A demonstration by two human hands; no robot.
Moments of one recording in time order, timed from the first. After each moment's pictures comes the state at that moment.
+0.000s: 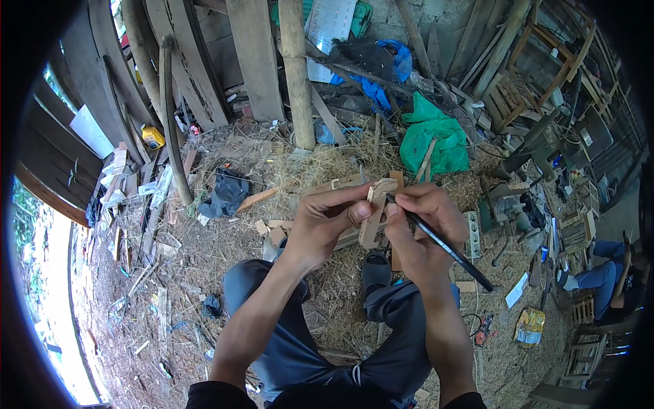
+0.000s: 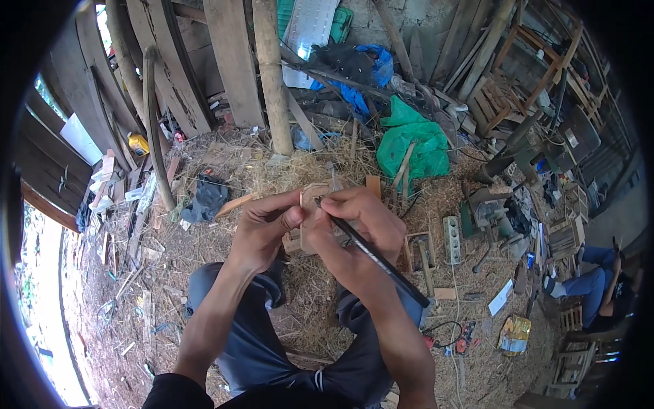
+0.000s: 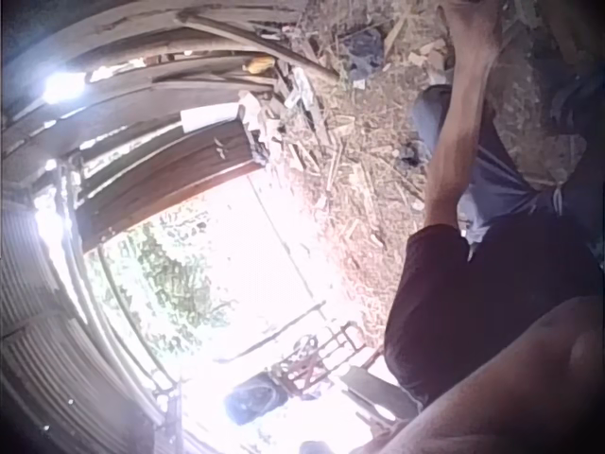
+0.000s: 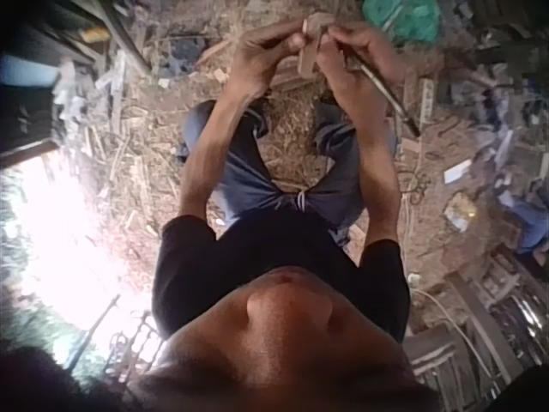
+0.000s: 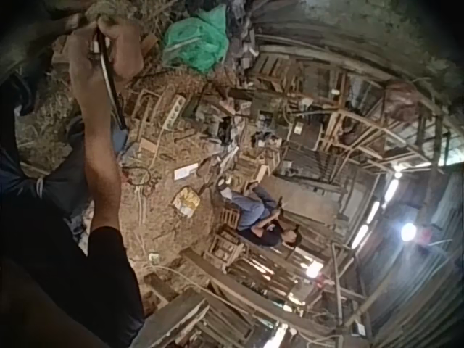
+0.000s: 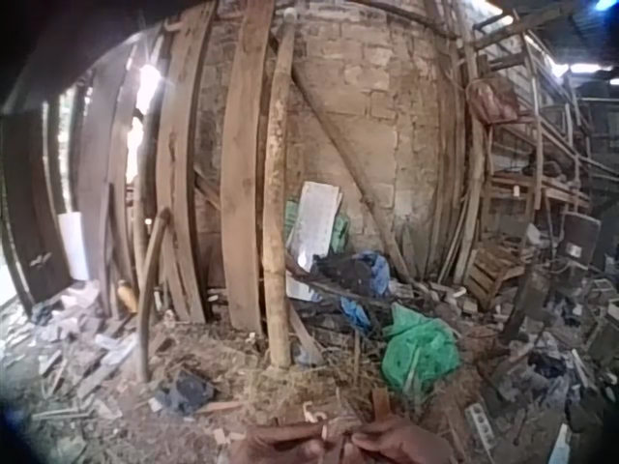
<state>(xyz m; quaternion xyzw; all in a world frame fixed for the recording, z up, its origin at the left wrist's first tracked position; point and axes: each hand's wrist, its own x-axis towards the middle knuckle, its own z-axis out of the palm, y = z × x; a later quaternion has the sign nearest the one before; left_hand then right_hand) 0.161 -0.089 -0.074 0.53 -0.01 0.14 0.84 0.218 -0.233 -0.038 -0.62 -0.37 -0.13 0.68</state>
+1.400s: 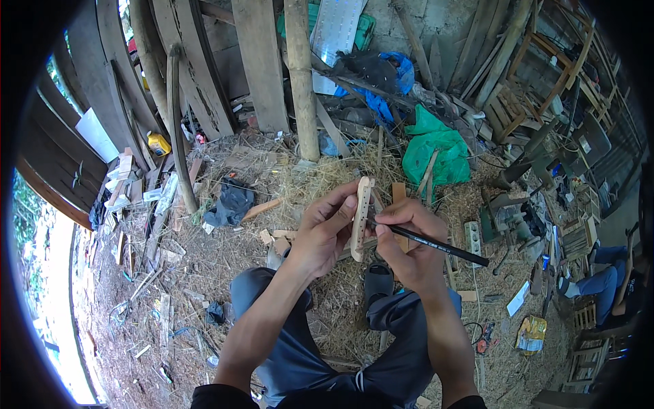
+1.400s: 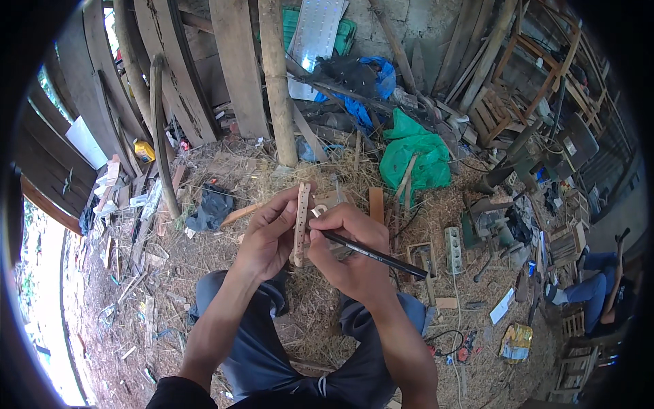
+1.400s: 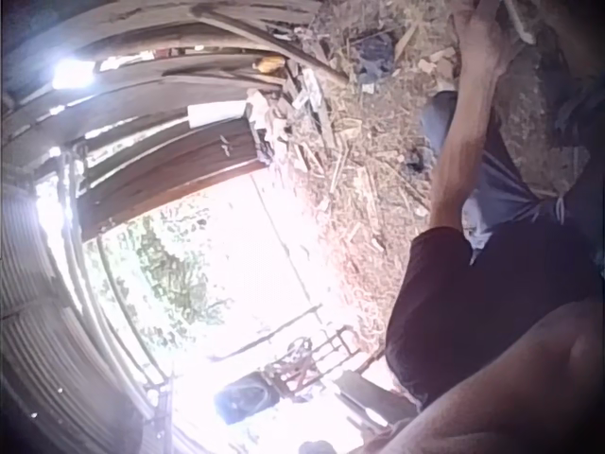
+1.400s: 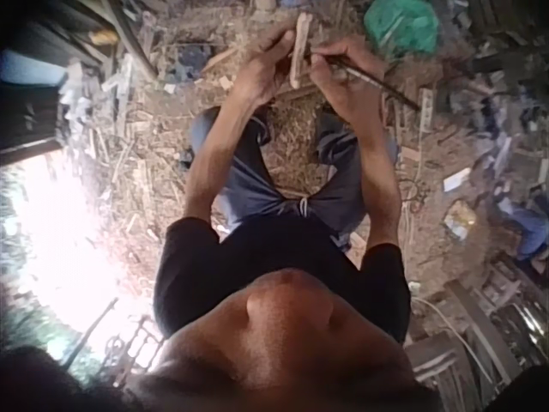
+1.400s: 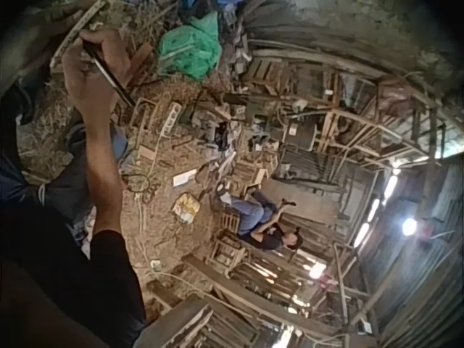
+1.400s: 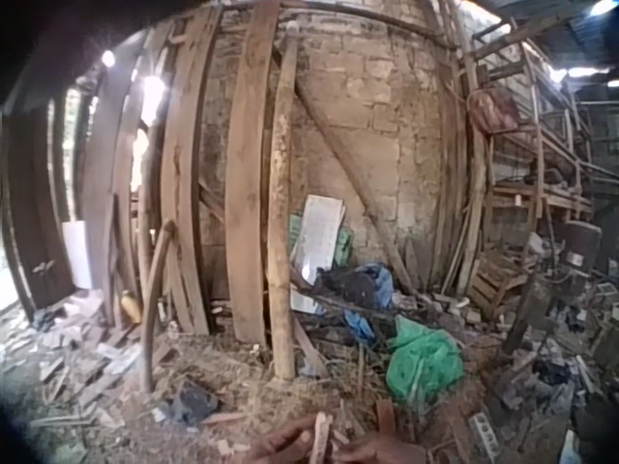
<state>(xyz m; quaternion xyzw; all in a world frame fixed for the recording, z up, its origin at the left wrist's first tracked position) 0.159 -0.083 -0.067 0.40 0.03 0.09 0.91 0.220 -0.232 -0.037 -0.63 -0.43 0.00 0.65</state>
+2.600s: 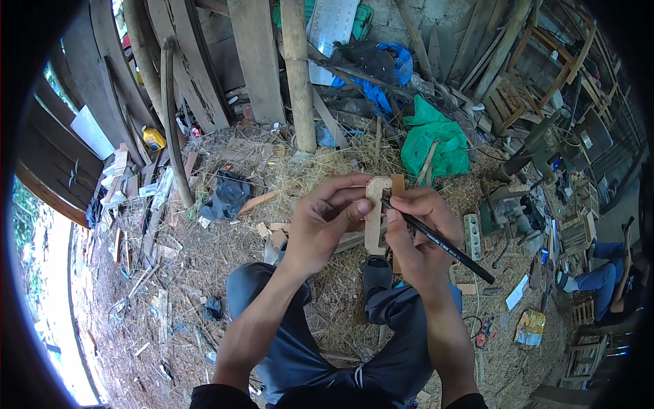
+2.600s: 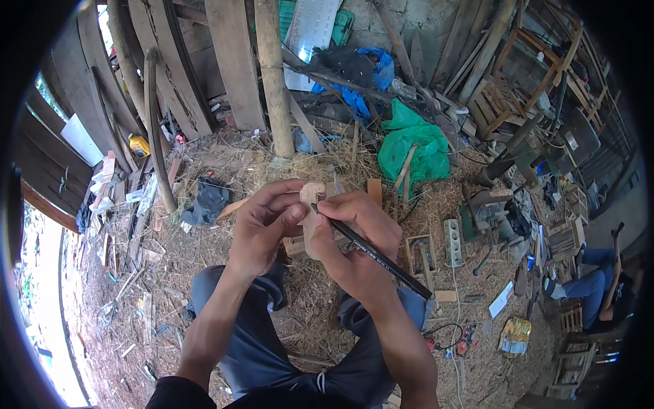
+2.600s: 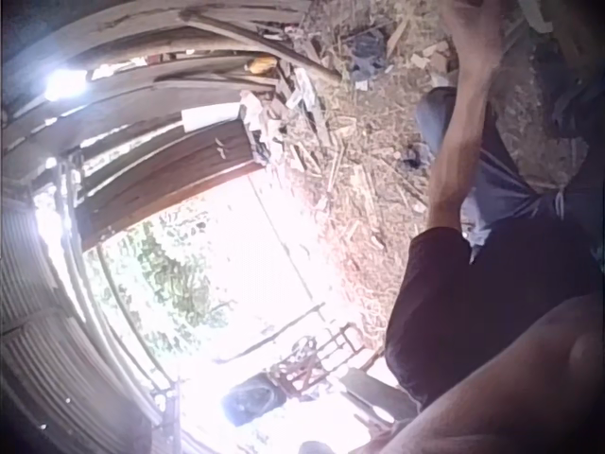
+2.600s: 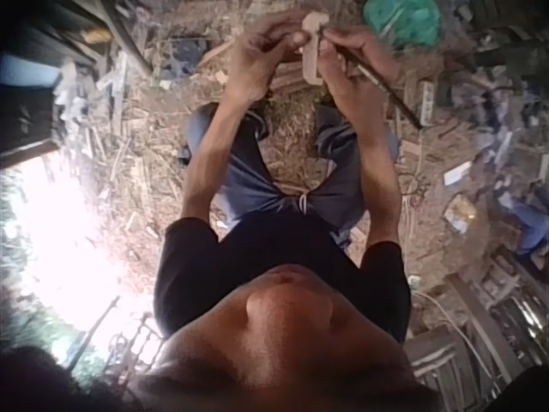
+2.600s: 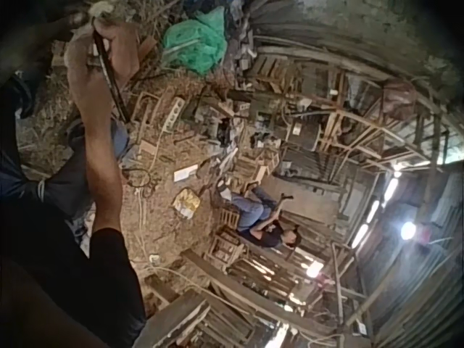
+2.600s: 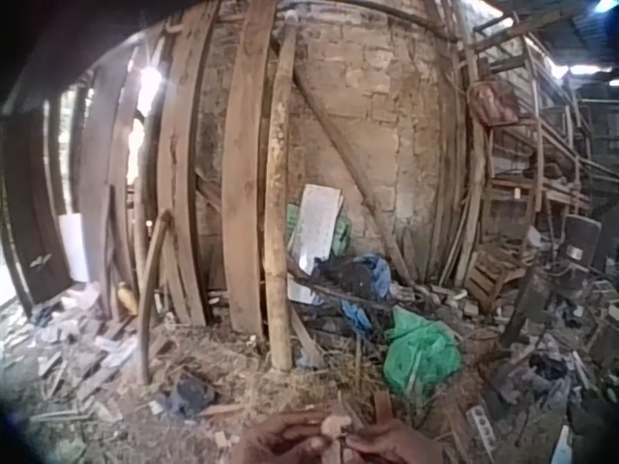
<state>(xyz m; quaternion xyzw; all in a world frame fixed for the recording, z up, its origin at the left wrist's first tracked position) 0.156 -0.087 -0.057 0.54 0.01 0.16 0.83 0.219 -0.231 -0.035 -0.63 -0.40 -0.12 0.65</state>
